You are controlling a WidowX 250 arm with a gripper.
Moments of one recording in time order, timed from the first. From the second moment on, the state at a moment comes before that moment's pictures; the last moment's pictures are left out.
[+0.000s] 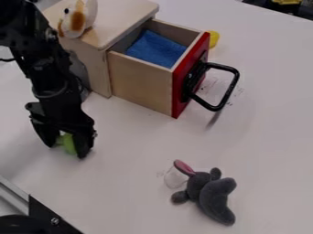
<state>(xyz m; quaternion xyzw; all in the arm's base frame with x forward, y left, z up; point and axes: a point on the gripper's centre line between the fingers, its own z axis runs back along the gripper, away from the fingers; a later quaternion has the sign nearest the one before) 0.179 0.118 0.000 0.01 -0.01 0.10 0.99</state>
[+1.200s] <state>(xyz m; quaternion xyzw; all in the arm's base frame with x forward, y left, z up) 0.317 0.079 0.121 -0.03 -0.13 0.07 0.99</state>
